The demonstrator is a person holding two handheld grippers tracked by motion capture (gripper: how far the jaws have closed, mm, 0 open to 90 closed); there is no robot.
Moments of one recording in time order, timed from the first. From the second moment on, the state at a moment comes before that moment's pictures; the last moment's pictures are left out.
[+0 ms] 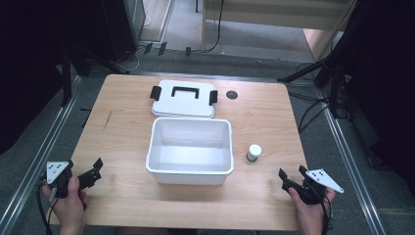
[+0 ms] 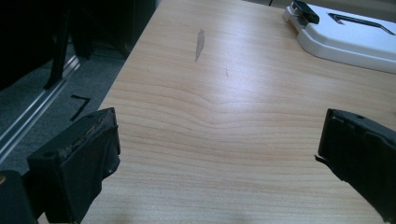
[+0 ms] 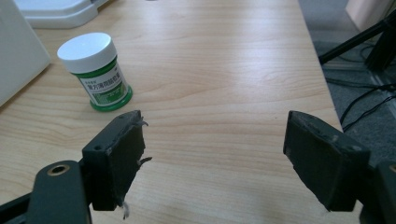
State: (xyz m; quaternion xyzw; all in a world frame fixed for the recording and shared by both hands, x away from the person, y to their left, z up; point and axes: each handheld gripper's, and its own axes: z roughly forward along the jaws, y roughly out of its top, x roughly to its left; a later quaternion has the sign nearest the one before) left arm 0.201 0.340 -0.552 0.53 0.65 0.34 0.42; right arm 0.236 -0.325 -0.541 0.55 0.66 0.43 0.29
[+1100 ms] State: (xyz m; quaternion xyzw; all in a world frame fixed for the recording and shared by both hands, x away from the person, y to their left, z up) left arm 0.202 0.332 -0.551 0.56 0.63 0.35 0.41; right arm 0.309 -0.261 -0.486 0.50 0.86 0.11 0.06
